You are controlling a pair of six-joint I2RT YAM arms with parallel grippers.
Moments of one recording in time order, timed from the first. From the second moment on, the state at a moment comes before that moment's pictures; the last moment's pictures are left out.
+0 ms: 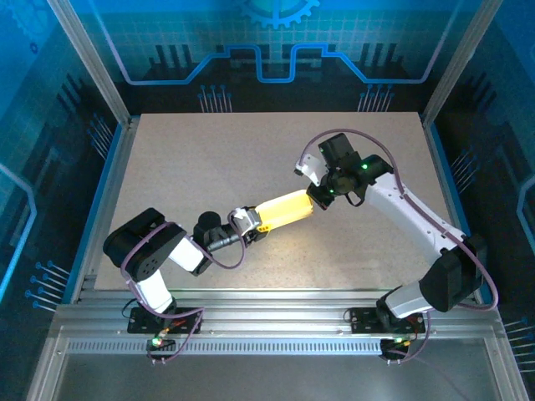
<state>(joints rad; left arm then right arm) -0.54 1.74 0.30 1.28 0.44 0.24 0.51 1.46 1.36 -0.94 -0.13 -0.38</state>
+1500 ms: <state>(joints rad) -0.64 1.85 0.33 1.27 0.24 0.07 0.53 1.36 0.93 -0.42 0.04 0.16</state>
